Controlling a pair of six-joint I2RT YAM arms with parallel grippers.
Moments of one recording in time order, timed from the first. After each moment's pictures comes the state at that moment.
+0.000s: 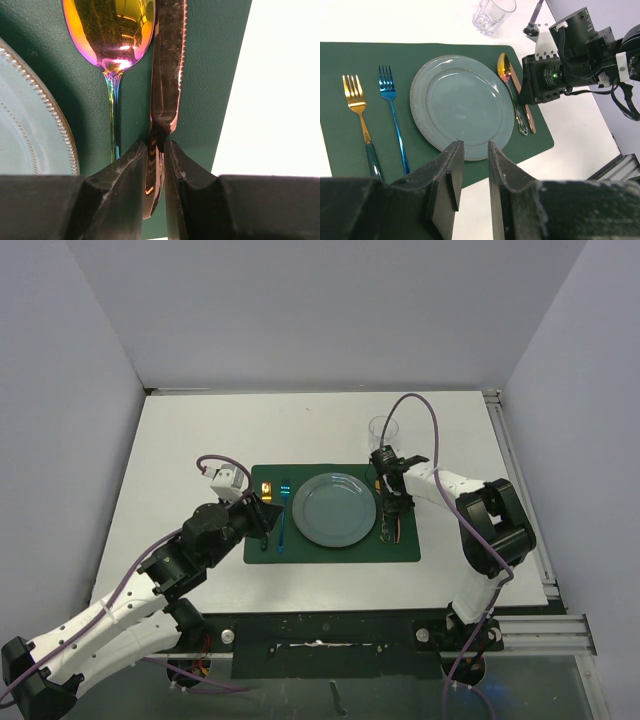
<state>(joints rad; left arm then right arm) -0.82 0.71 0.59 -0.15 -0.25 -0.63 0.44 1.77 1.10 -0.64 0.28 0.33</state>
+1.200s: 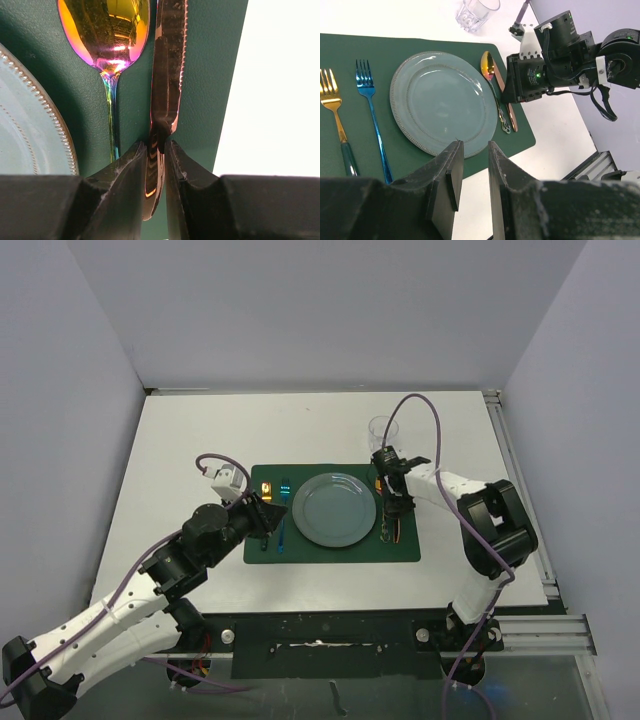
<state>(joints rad) -0.82 0.71 0.58 -0.11 -0.20 -0.70 0.44 1.76 1.07 -0.61 0.27 0.34</state>
